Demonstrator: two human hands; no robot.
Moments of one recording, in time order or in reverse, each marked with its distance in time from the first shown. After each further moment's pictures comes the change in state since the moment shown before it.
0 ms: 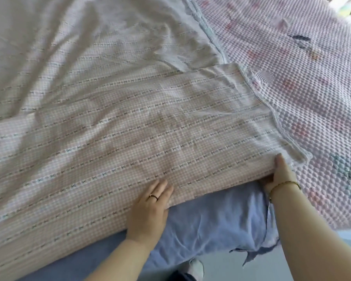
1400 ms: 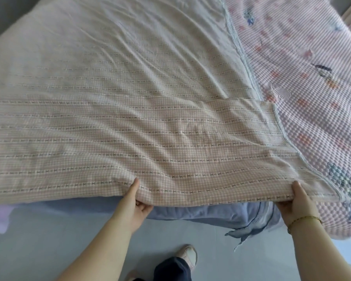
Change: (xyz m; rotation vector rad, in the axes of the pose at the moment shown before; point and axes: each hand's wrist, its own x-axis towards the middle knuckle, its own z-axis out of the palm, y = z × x) left_hand -0.089 0.027 -0.075 -1.755 0.366 -1.475; right_hand -0.087 0.004 -0.090 -0.139 -0.120 -0.094
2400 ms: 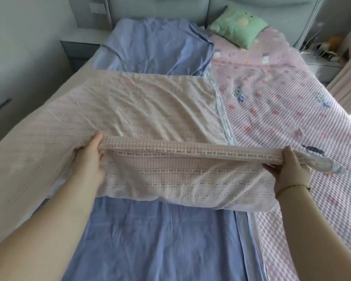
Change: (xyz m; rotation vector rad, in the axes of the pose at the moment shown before) left_hand -0.024 0.273 0.244 -0.030 0.068 0.738; right_hand 0.027 -0.255 0.239 0.119 -0.173 -0.329
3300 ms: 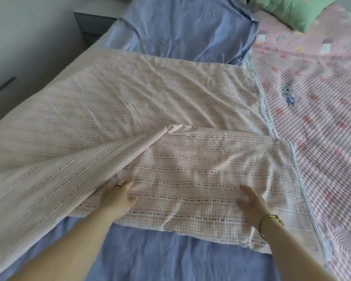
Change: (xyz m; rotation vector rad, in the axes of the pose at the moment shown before) left_hand 0.184 -0.134 -0.032 1.794 -0.463 0.194; right_hand 0.113 0.202 0.106 -1.356 -0.741 -0.054
